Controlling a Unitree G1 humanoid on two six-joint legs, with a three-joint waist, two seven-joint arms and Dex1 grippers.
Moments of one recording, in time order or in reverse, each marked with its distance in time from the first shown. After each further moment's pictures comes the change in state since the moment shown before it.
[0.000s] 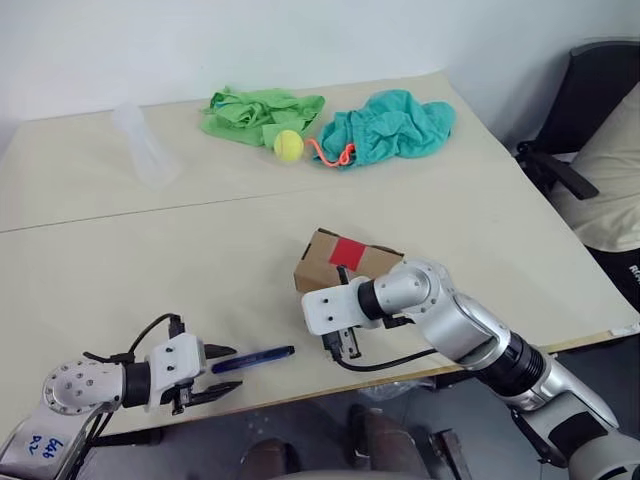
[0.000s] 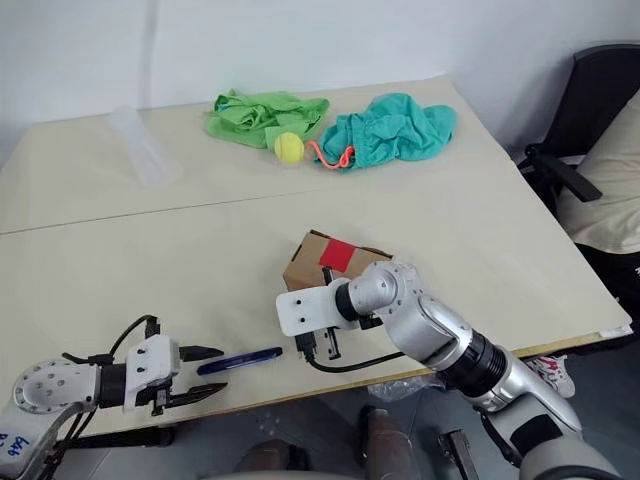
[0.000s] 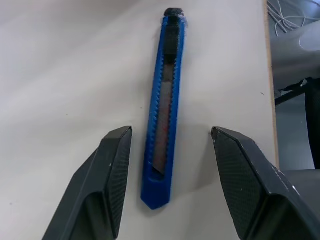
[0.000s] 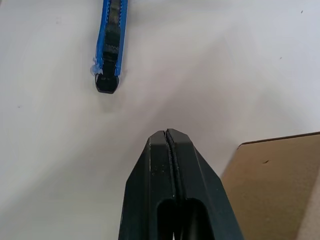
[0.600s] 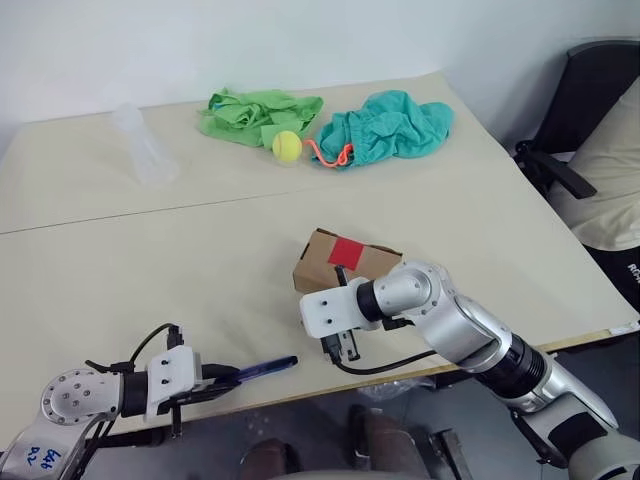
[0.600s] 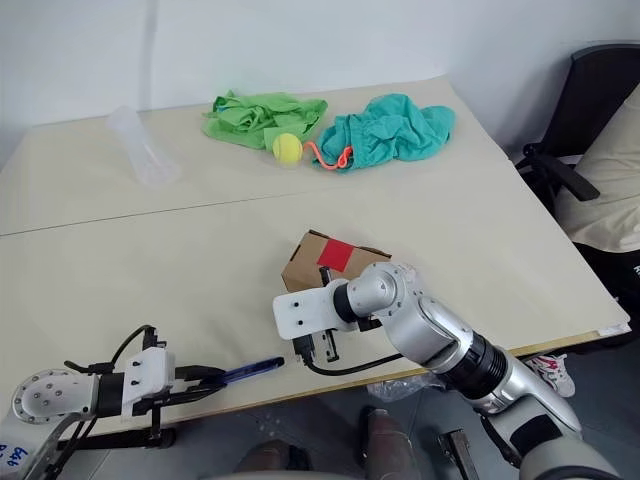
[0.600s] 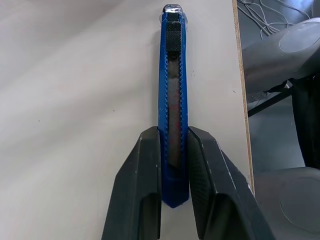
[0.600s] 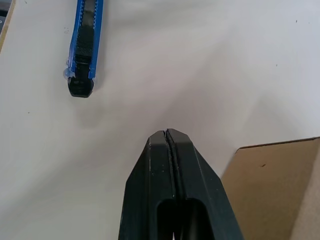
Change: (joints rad) left arm 0.007 -0.001 -0.019 0.035 -0.002 -0.073 -0.031; right arm 0.003 0.000 0.000 -0.022 0.001 0.017 0.000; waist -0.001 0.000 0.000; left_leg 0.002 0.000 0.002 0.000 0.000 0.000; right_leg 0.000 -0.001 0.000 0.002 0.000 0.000
